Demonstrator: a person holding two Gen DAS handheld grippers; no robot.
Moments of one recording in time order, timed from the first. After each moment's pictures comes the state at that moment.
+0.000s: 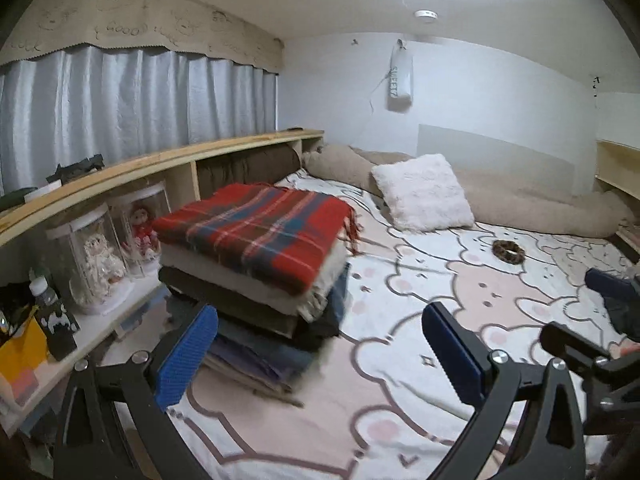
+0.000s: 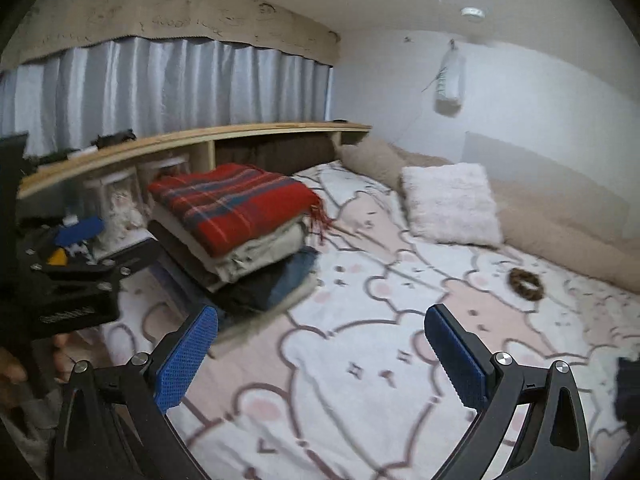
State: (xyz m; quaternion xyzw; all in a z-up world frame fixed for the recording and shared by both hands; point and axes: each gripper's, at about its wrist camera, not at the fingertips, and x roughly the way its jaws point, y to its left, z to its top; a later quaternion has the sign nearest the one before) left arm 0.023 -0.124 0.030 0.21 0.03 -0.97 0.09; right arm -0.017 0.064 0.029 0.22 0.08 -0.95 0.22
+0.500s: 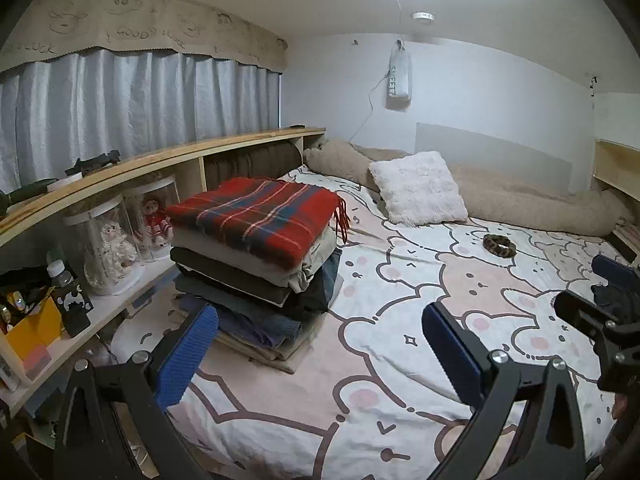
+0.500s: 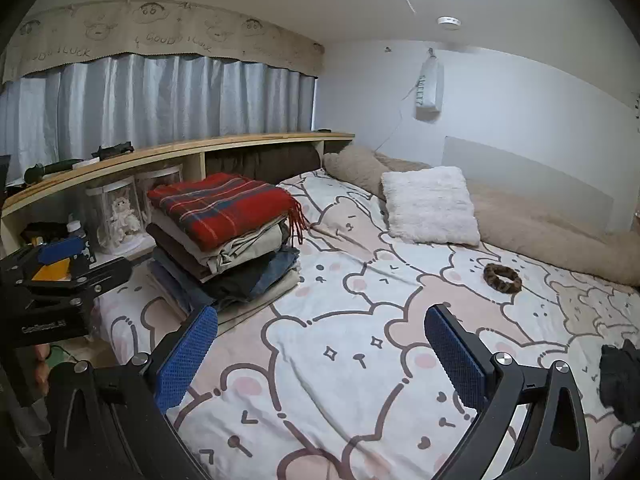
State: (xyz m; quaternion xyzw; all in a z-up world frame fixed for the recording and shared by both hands) left arm 0.070 -0.098 0.037 0.21 0.03 -0.97 0.11; right arm 0.021 0.116 0.043 0.20 0.07 -0.96 0.20
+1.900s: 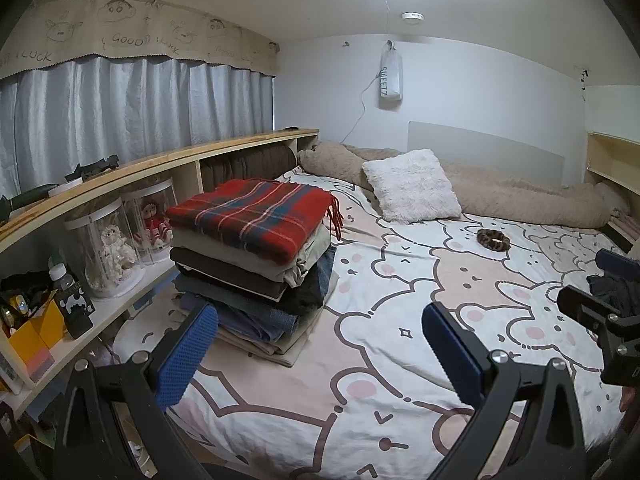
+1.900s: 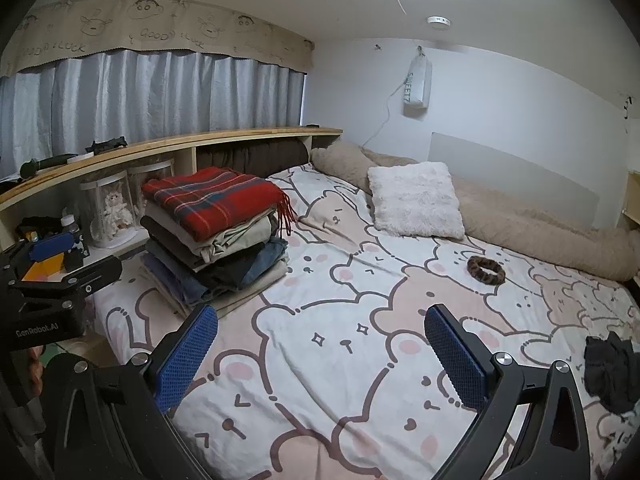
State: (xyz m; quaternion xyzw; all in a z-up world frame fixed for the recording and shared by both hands) left arm 0.082 -0.088 0.036 0.21 0.01 -0.97 0.10; right arm 0.039 0.125 0.045 0.21 0.08 -0.96 0.18
